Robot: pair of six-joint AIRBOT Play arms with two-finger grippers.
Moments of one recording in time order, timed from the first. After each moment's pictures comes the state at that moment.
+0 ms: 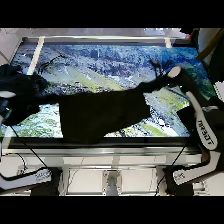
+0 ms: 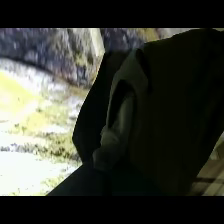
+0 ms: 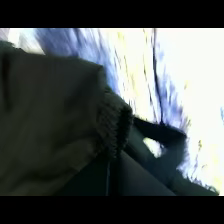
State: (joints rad) left arm 0.36 -1.31 1.04 0.52 -1.22 -0.69; right arm 0.05 -1.59 1.50 -1.00 1.12 1.21
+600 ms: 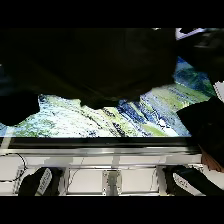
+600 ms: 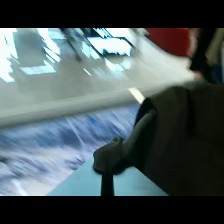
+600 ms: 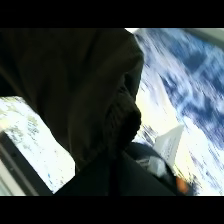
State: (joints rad) left arm 0.40 -0.73 1.56 0.72 -1.09 -1.01; right arm 0.16 -0.99 1.92 -0.93 1.42 1.24
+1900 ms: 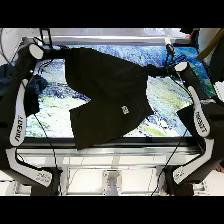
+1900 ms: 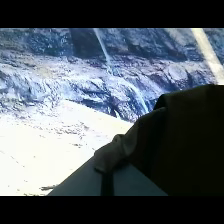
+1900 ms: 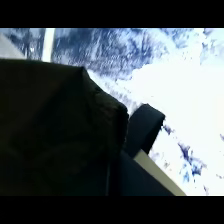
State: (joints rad) left arm -0.08 -1.68 1.78 1.23 -0.70 -1.24; right arm -0.05 -1.81 1.62 -0.80 0.76 1.20
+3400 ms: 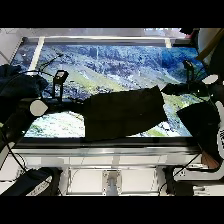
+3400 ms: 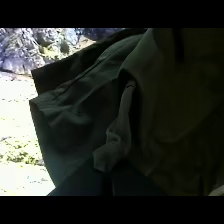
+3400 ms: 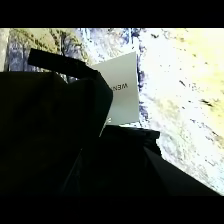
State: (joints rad) left arm -0.32 -0.93 0.86 1.26 -0.83 -1.42; right arm -0.29 -1.47 1.22 -0.90 1.03 0.93
